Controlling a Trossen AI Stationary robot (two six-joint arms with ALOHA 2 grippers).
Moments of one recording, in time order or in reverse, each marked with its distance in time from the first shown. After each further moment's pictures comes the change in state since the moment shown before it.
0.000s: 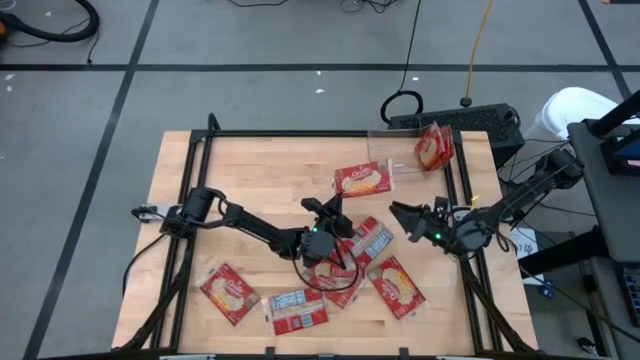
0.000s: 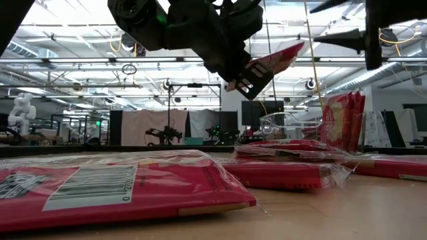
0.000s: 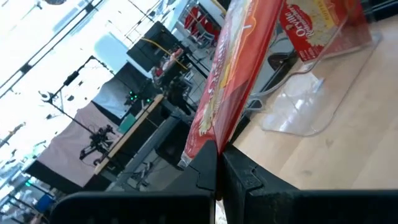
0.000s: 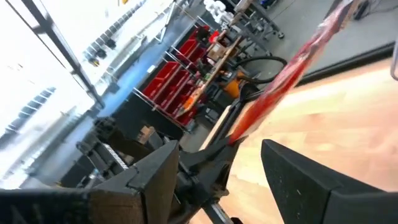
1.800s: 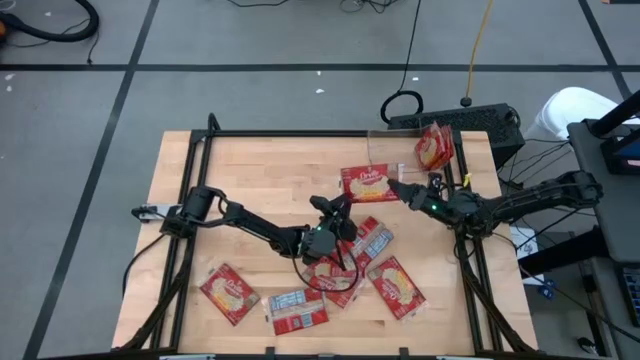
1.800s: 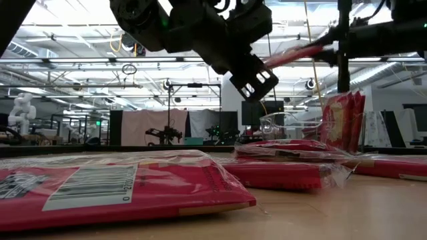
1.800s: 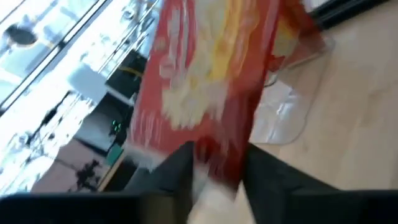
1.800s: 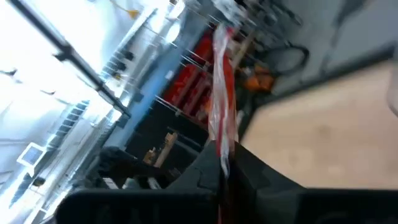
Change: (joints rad) left arm 0.013 0.000 0.001 -0.030 0.143 0.072; right arm -0.481 -0.132 -0.164 0.147 -0.538 0.042
